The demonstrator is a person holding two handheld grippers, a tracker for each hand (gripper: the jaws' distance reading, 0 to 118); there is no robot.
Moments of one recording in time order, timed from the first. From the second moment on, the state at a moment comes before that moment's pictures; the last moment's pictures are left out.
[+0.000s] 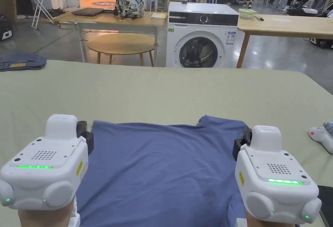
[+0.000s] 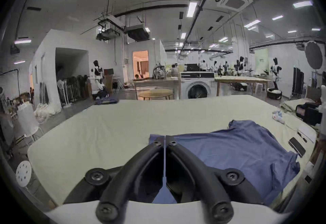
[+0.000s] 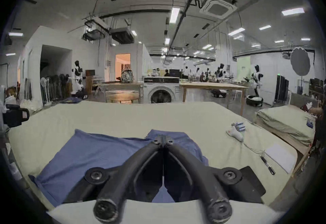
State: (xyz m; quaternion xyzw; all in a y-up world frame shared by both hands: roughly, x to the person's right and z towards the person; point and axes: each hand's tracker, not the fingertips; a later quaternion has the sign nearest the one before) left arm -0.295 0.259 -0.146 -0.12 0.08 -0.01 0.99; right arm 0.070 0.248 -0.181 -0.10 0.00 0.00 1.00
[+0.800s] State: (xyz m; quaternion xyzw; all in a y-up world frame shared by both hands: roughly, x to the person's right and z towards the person) left arm -0.369 0.128 -0.130 -0.57 0.12 0.04 0.81; right arm 0.092 0.198 -0.177 -0.21 0.00 0.03 0.98
